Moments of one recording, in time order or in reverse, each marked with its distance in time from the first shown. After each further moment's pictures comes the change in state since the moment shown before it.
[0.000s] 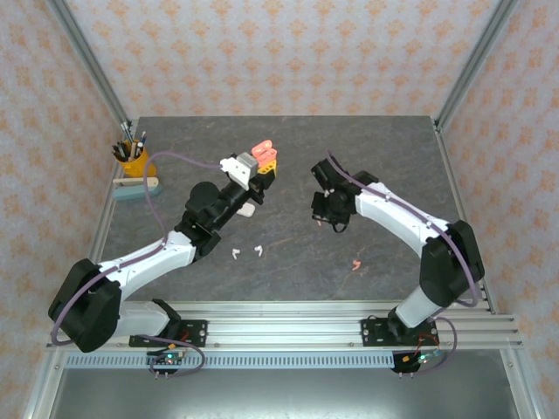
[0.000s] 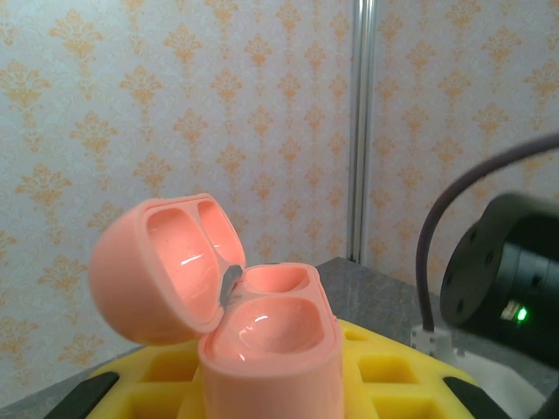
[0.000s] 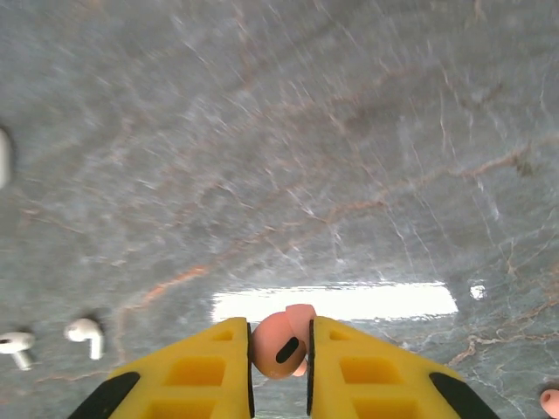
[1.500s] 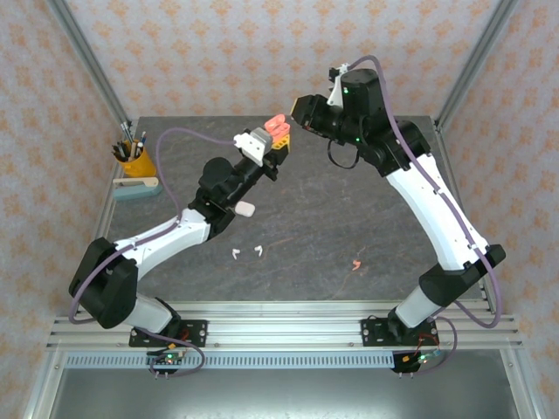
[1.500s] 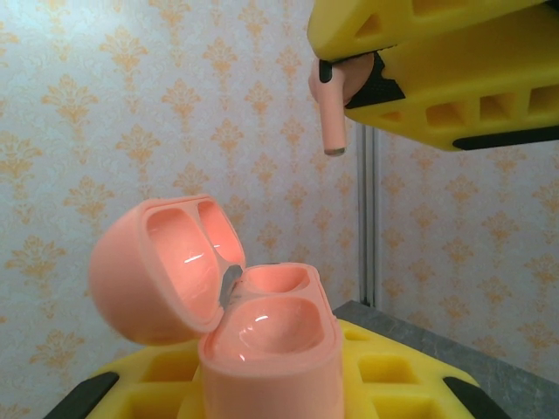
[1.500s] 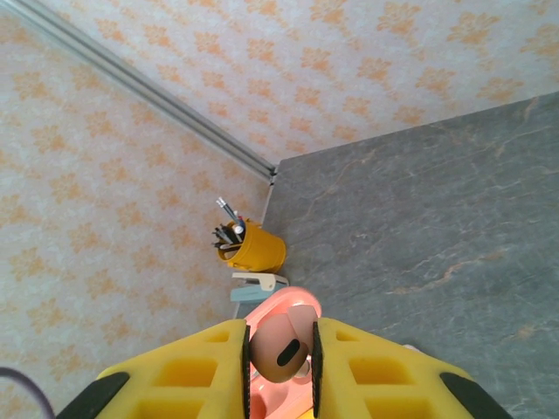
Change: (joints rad) left arm 0.000 0.175 0.257 -0.008 0.000 0.040; right arm 0.013 0.016 0.772 0.085 -0.109 -0.019
